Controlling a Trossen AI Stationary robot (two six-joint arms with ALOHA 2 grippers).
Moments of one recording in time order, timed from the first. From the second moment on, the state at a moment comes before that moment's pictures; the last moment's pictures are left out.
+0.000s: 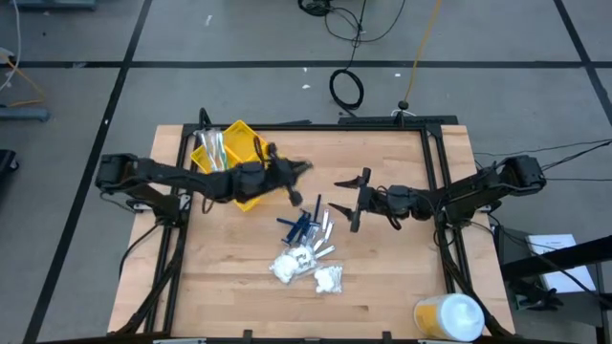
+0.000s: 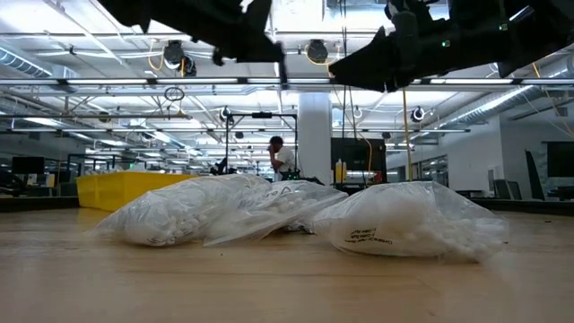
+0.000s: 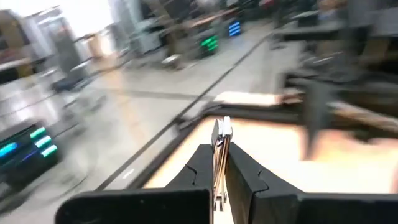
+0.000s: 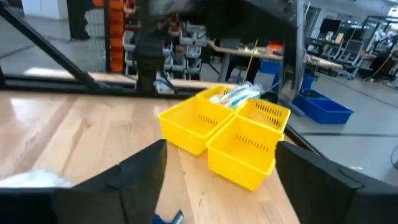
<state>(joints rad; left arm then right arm) 0.05 1.44 0.86 0.45 -0.47 0.10 0.11 1.35 0.47 0.81 0.35 -0.12</state>
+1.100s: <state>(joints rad) 0.58 1.19 0.40 0.26 -0.58 -0.50 0.11 1.35 0.47 0.79 0.36 -0.12</state>
